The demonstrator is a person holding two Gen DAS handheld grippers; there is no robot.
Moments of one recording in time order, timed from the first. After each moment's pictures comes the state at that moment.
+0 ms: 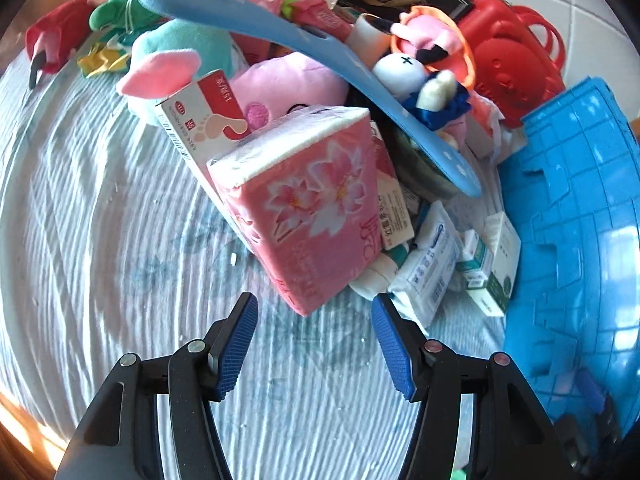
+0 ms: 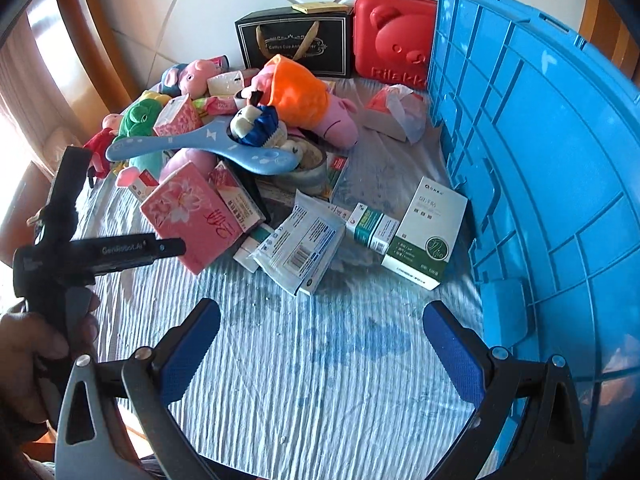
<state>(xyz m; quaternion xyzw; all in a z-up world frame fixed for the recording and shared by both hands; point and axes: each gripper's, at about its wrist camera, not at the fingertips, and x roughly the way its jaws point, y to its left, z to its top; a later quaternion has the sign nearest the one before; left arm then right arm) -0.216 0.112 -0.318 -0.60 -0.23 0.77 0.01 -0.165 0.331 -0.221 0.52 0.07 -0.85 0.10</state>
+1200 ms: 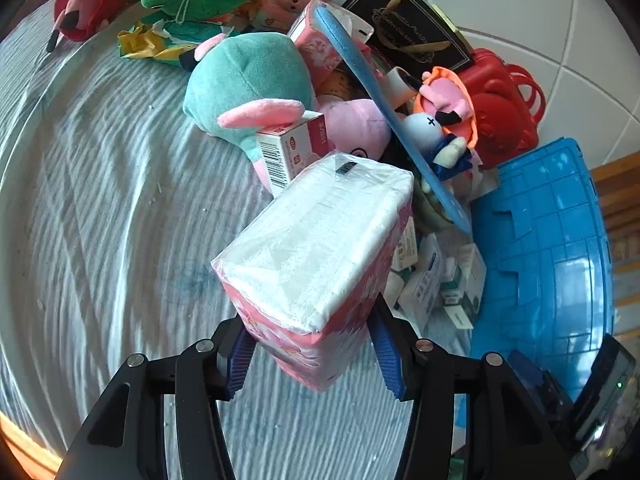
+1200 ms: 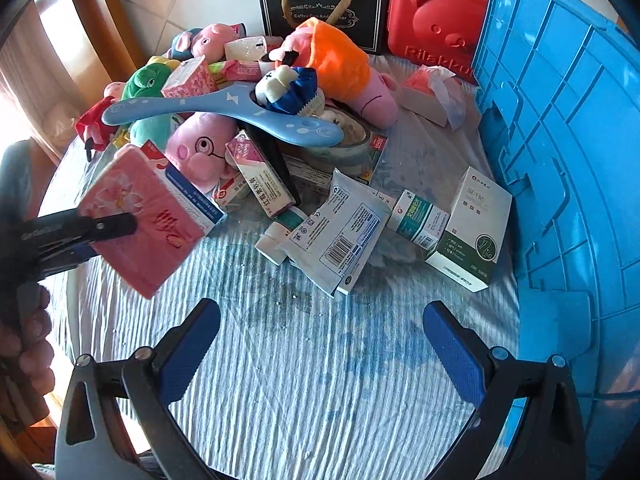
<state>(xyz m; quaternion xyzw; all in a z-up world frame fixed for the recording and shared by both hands) -0.188 0.036 -0.310 -0.55 -0.30 0.77 0.06 -0.193 0.285 -0.273 0.55 0.09 -0.83 0.10</state>
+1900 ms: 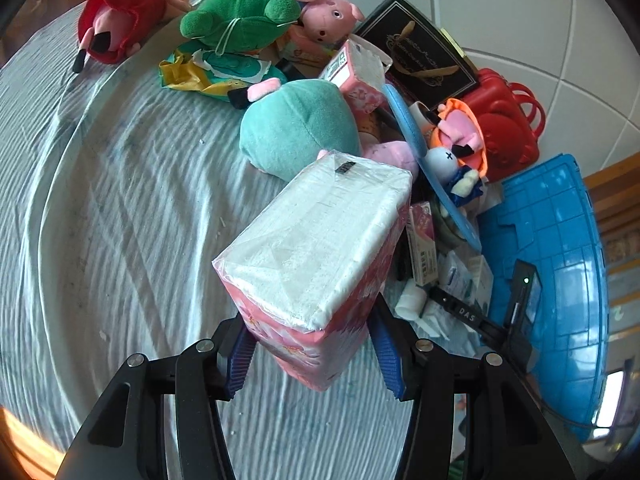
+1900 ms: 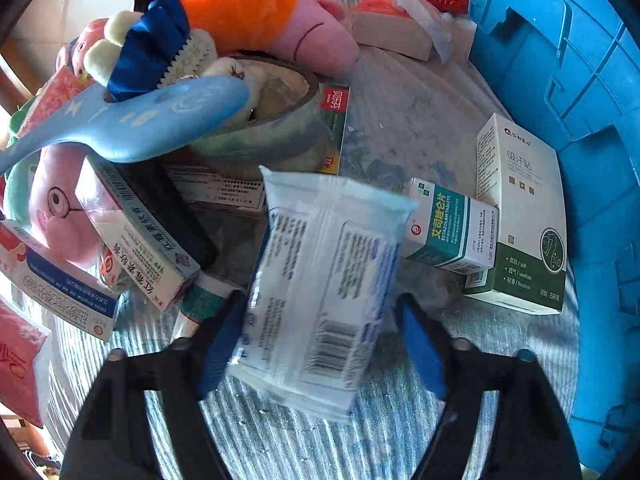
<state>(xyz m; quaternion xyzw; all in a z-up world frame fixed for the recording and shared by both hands) -0.179 -0.026 -0.297 -0.54 -0.29 0.79 0.05 -0.287 0.294 -0.366 0.60 0.01 -0.80 -0.01</state>
